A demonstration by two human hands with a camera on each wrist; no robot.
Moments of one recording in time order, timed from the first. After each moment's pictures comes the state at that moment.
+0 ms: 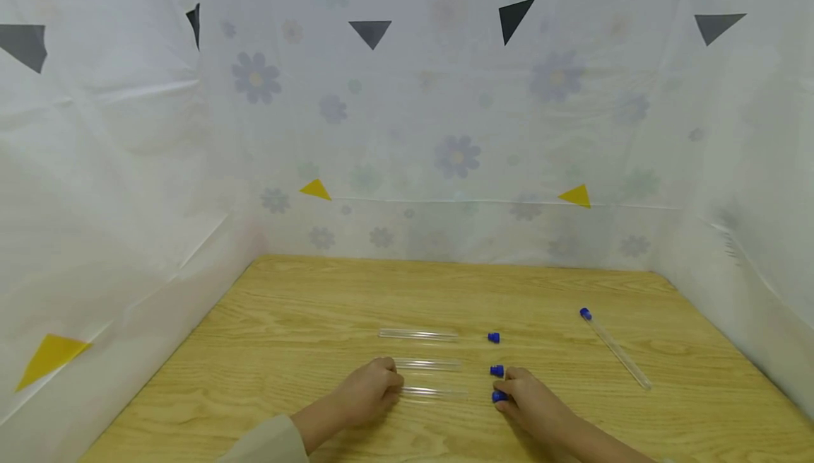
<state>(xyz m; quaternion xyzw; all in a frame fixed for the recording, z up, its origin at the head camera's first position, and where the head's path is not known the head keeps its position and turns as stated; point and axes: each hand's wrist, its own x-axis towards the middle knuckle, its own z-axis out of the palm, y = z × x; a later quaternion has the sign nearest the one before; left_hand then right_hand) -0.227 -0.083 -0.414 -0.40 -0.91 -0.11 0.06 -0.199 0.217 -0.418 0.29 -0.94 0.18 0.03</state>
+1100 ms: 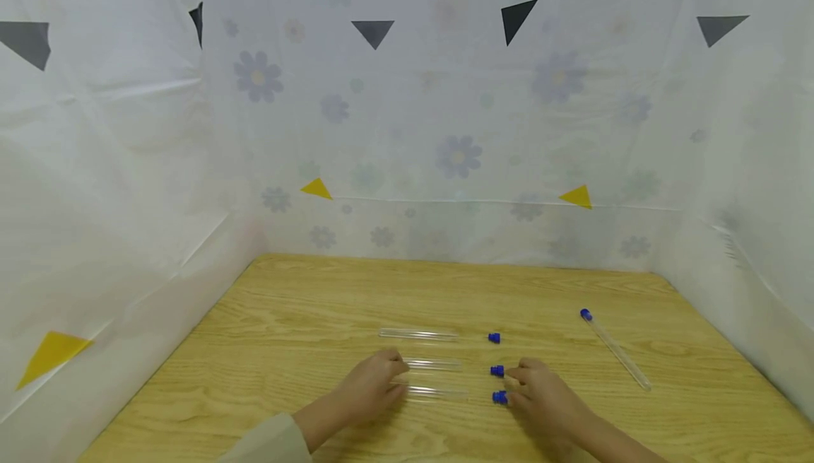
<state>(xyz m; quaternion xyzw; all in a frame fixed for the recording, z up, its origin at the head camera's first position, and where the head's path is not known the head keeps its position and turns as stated) -0.225 -0.076 -0.403 -0.38 -0.91 -0.15 0.08 -0.197 0.228 -0.407 0.25 -0.94 0.21 0.06</state>
